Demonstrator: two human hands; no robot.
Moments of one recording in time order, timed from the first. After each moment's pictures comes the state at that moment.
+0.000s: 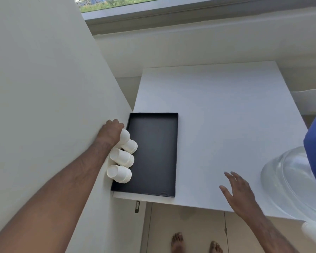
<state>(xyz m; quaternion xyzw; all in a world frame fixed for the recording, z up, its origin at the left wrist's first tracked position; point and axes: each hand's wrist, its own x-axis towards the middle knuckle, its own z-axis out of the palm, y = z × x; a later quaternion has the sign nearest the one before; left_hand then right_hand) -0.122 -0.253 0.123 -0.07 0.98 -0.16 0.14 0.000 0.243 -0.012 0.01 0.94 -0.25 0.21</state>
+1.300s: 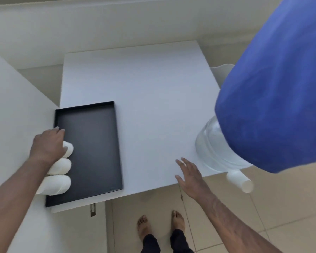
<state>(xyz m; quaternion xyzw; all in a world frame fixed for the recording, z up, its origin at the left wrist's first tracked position) -0.117 -0.203 0.075 -0.03 0.98 -0.16 0.12 0.041 0.284 -0.031 0.03 0.94 -0.25 0.22</state>
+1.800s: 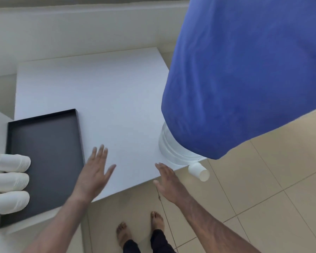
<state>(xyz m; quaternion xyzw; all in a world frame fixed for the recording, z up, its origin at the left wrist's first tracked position) -0.007 0.028 0.031 0.14 0.97 0.16 0.13 0.086 0.333 -0.015 0.03 0.94 -0.30 0.18</state>
